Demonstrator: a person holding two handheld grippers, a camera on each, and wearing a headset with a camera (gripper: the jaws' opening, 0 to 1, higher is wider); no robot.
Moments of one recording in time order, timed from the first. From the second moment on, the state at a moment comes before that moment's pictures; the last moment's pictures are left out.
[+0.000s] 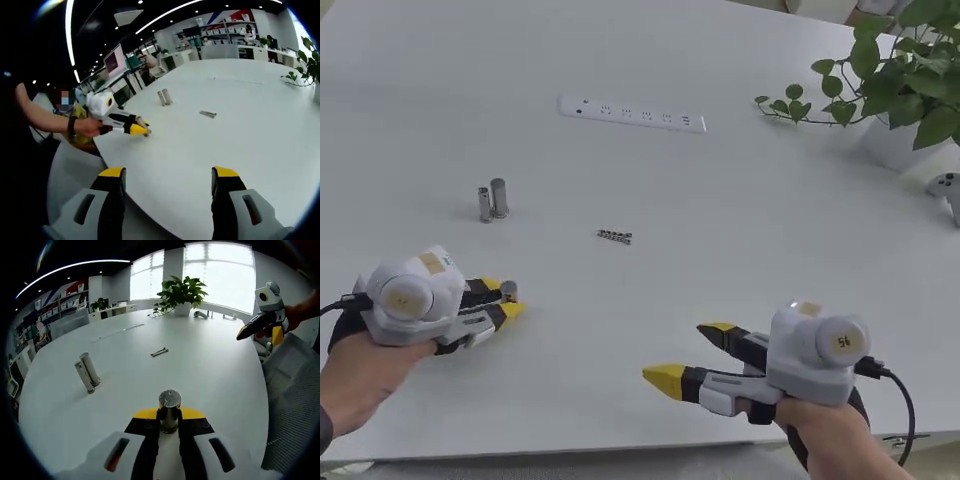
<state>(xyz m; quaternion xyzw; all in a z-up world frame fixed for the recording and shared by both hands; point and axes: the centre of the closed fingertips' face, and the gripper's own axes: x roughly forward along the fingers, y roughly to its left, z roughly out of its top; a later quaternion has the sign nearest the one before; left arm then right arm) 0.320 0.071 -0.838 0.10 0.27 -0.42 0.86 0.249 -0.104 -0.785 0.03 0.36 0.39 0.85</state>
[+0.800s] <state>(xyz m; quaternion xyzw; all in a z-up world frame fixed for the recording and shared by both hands) 0.334 0.079 -0.840 0.09 0.27 -0.28 0.92 0.251 -0.103 -0.783 0.03 0.35 0.39 0.85</state>
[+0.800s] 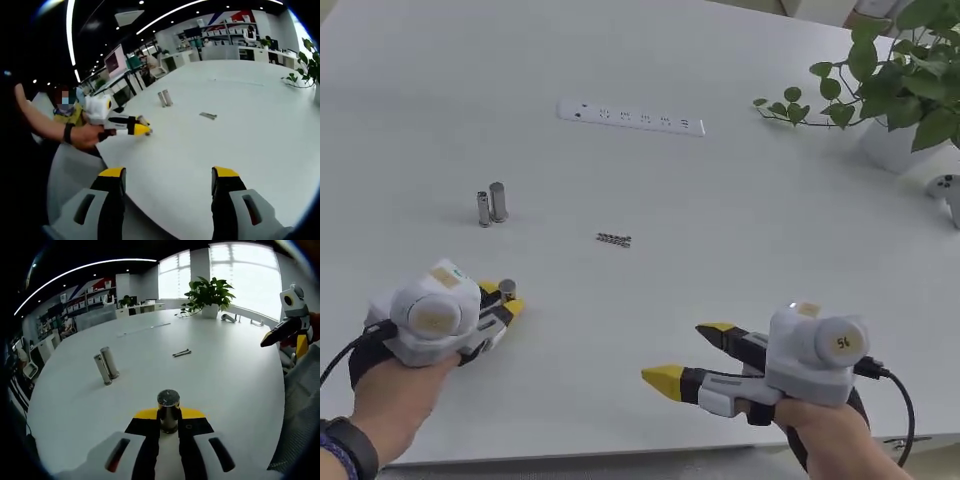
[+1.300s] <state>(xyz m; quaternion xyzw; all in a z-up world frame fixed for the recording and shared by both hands) 0.343 0.086 -0.844 0.06 0.28 -0.22 0.93 0.251 -0.106 -0.782 0.03 0.35 0.39 0.85</state>
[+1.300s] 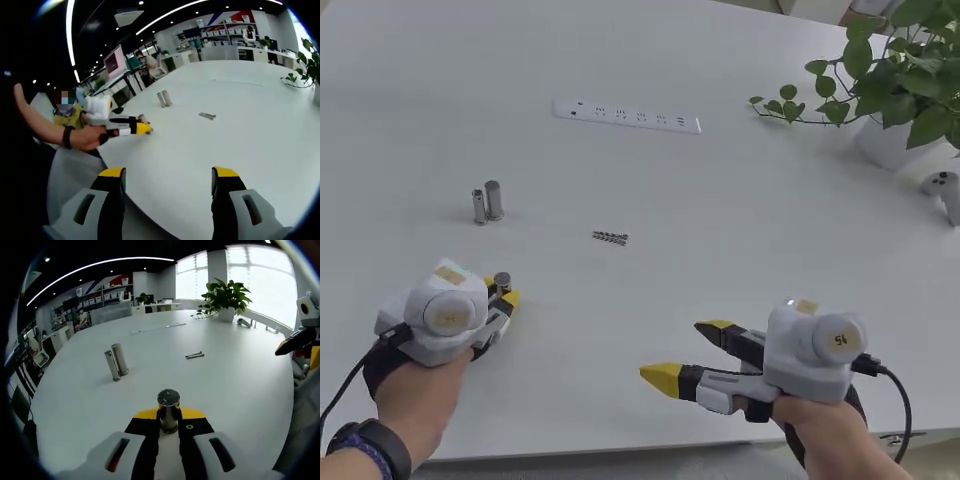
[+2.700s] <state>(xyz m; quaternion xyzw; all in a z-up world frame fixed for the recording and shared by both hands) 0.334 0.075 -0.832 0.09 0.26 -0.35 0.89 0.250 -0.102 -0.783 0.03 0.35 0.39 0.85</state>
